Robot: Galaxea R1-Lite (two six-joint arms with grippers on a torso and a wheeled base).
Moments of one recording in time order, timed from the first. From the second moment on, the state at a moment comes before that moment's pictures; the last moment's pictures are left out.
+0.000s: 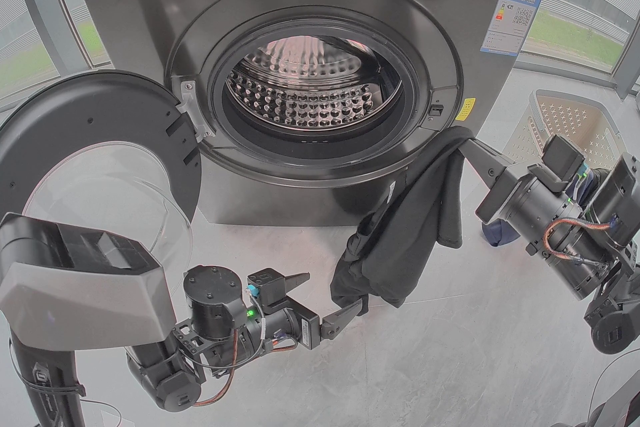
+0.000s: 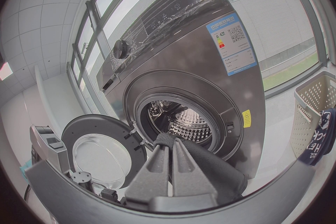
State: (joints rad) left arm -0.69 2.18 -0.46 -1.55 -0.14 -0.17; right arm 0.63 1.61 -0.50 -1.40 -0.06 0.20
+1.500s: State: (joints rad) left arm -0.60 2.63 -1.11 -1.55 -0.06 -0.12; right arm 0.66 1.62 -0.49 -1.41 -0.06 0.21
